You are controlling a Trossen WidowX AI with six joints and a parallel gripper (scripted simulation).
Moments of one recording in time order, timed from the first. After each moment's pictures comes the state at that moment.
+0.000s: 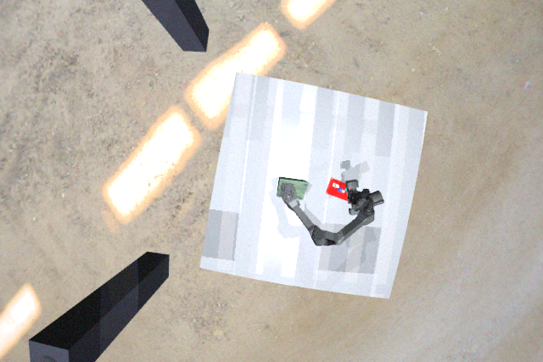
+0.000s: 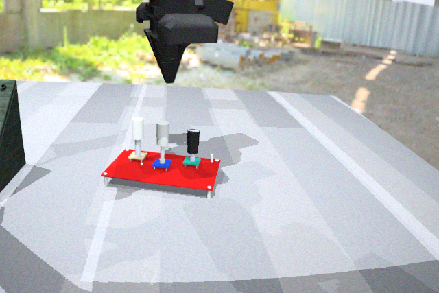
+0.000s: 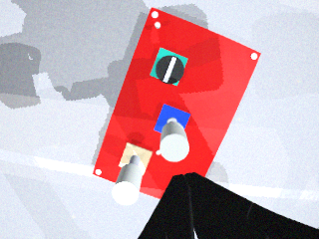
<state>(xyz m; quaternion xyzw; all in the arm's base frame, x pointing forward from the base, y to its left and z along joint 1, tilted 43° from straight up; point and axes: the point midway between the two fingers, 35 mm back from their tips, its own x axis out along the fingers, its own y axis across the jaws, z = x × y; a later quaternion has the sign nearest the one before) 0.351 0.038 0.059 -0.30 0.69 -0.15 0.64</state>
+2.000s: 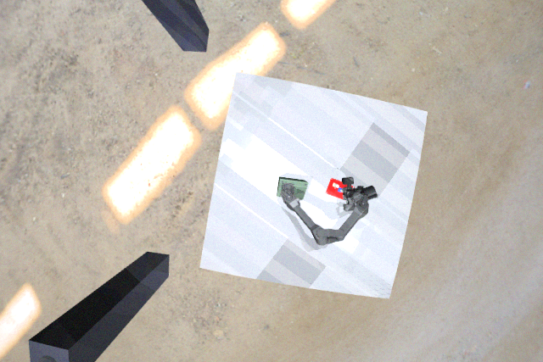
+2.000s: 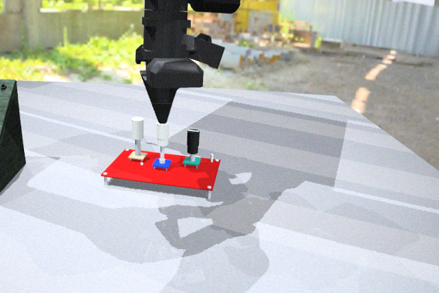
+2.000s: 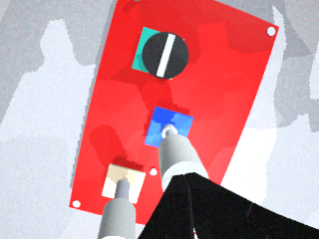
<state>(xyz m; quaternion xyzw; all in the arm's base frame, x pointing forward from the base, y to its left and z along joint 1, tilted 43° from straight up) 0.342 0.001 0.013 -0.30 0.68 -0.21 0.63</state>
